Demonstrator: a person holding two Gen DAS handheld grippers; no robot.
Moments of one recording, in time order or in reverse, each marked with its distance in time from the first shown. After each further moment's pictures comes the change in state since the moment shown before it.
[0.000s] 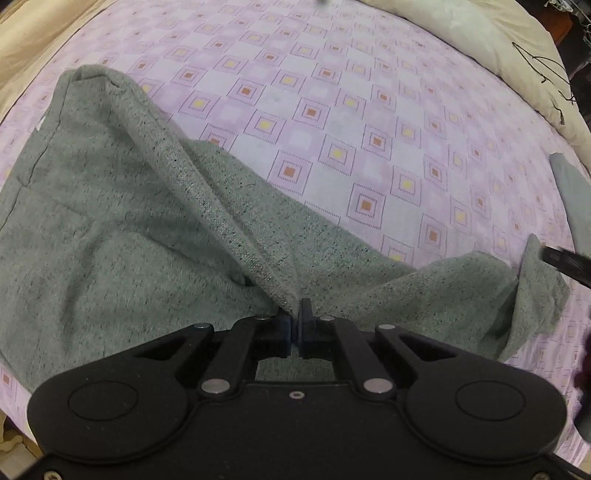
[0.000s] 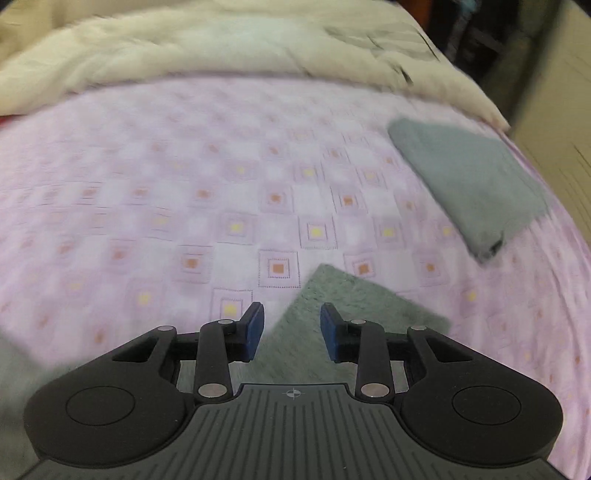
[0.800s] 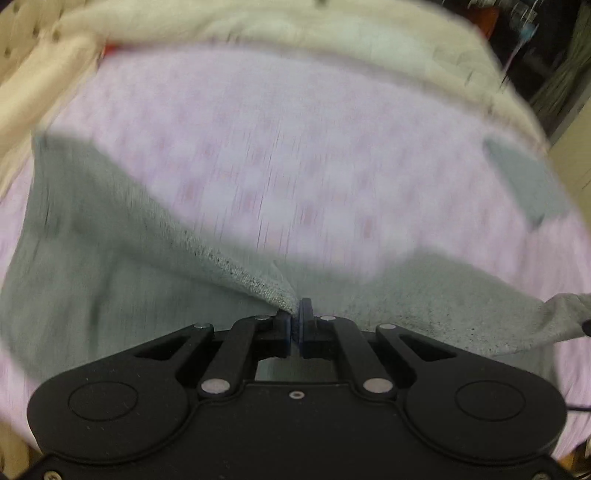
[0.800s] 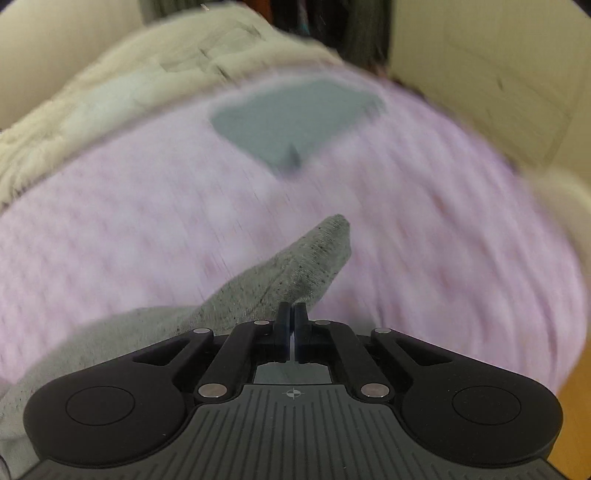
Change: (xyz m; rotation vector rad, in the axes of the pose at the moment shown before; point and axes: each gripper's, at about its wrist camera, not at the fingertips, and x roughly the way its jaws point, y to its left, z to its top) left arm -0.074 -0.019 -0.078 0.182 -0.135 -0.022; right arm -0.138 -0.178 -0.148 0.461 0.019 -0.046
